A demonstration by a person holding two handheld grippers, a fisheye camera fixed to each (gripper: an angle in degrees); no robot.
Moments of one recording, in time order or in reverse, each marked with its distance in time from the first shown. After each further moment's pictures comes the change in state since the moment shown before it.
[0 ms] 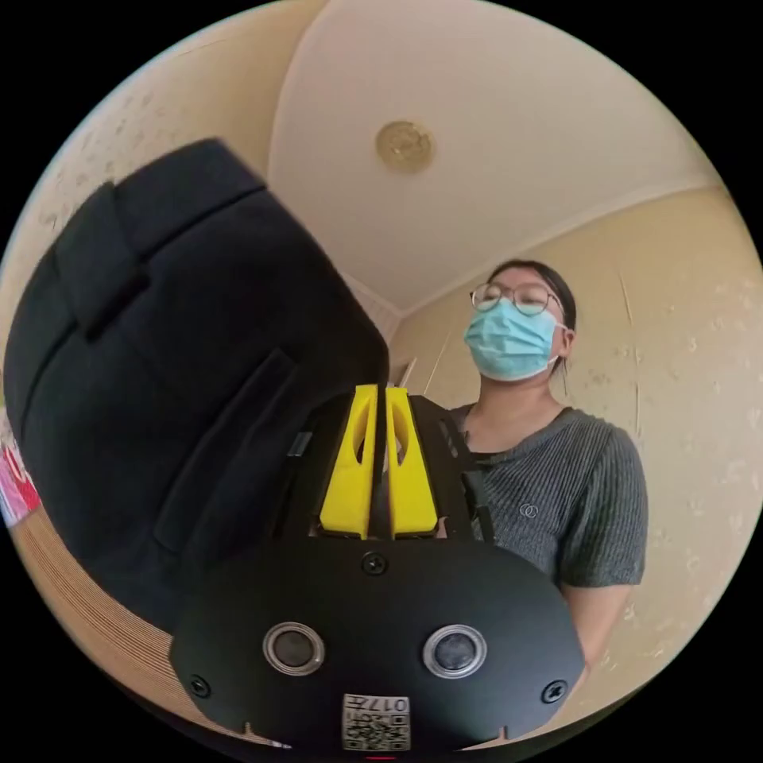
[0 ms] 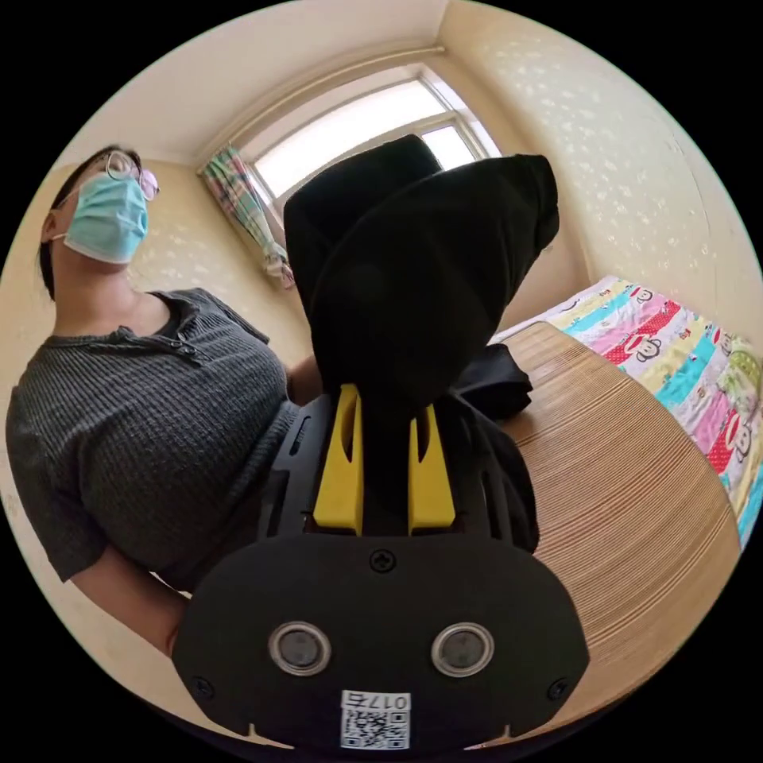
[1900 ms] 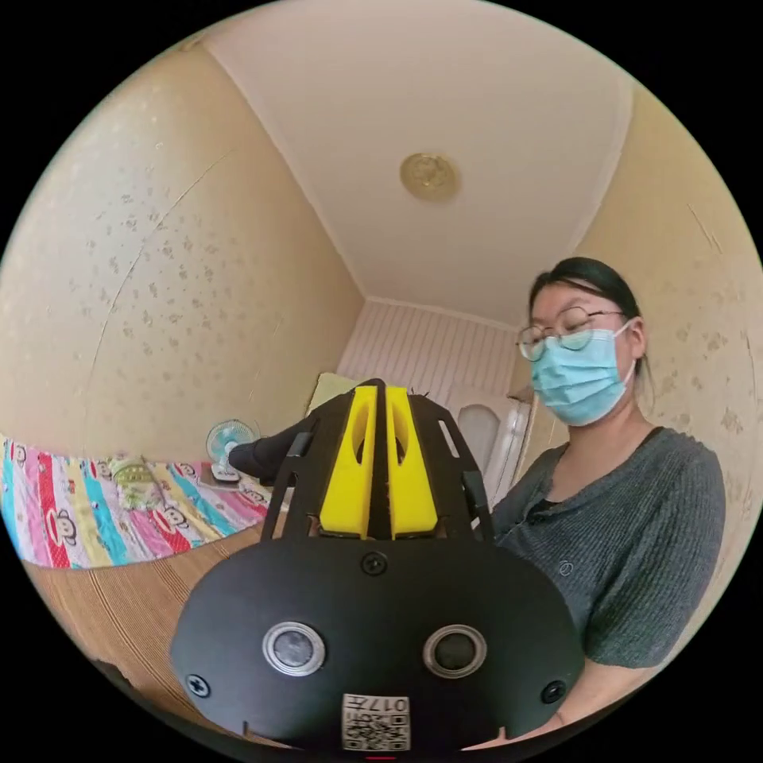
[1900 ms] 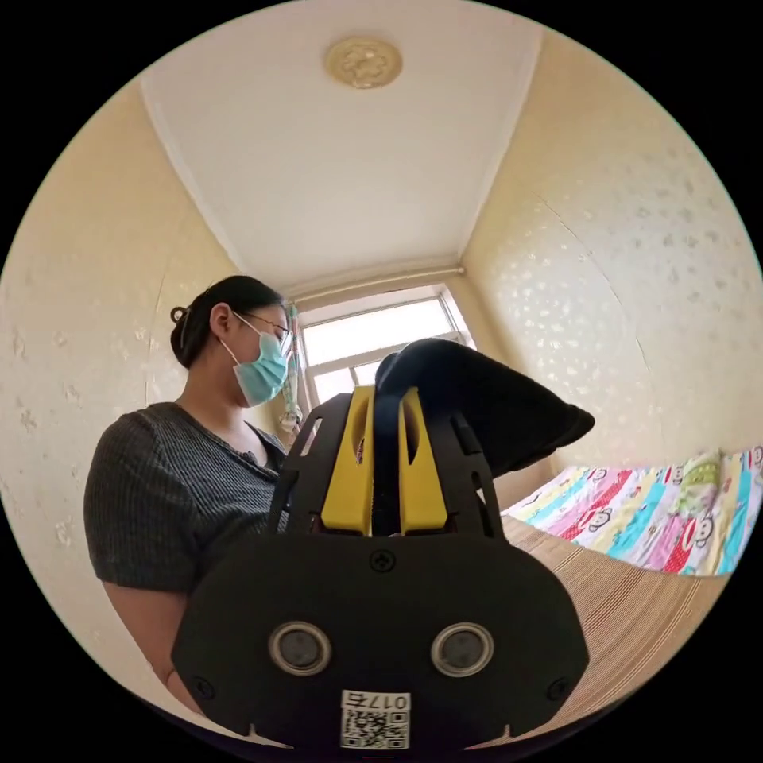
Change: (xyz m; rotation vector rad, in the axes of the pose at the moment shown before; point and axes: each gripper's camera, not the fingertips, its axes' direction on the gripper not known) left arm 0.196 -0.104 0.065 0.211 -0.593 0.177; right arm -0.311 -0.219 -0.283 0.755 0.105 -0.255
